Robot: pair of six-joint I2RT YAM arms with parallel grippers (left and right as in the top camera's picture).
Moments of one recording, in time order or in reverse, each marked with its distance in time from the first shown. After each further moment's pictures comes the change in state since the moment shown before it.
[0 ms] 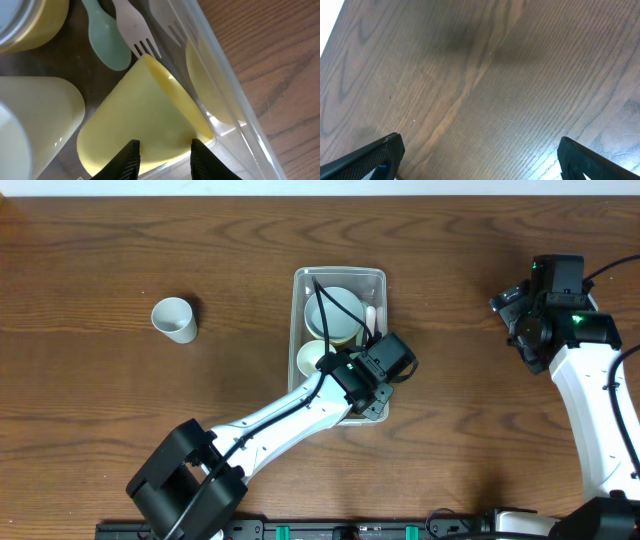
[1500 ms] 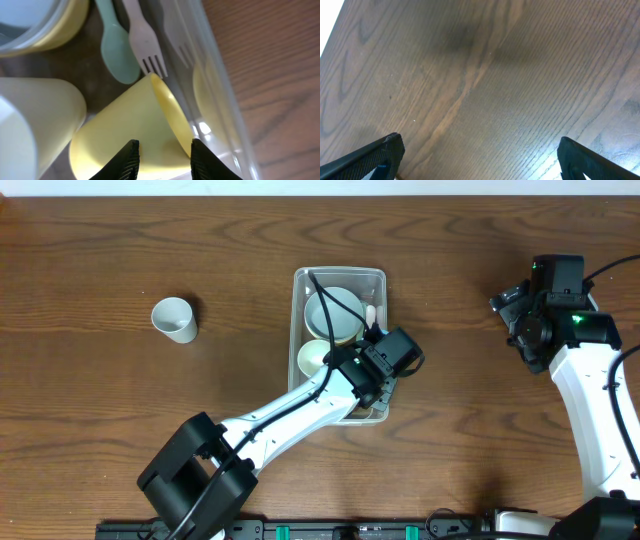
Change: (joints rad) left arm -0.001 0.047 0.055 0.003 -0.046 -0.137; right arm 0.000 0.000 0.000 0.000 0.000 0.000
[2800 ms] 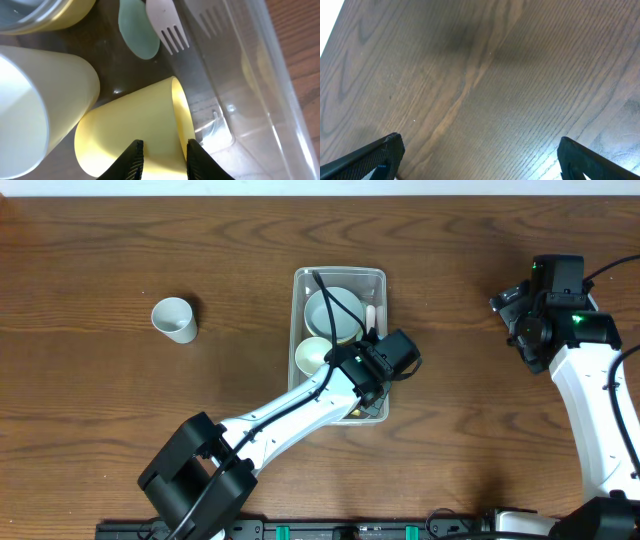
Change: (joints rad) left arm 0.000 0.003 0.020 -0.129 -0.027 0.057; right arm 0.000 0.000 0.000 0.000 0.000 0.000
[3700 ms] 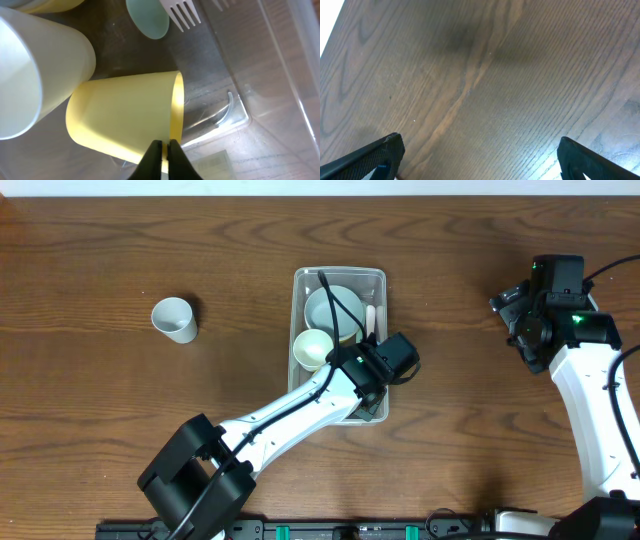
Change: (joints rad) left arm -0.007 -0.003 0.012 -0.078 -0.028 0.045; right arm 0.000 0.000 0.000 0.000 0.000 0.000
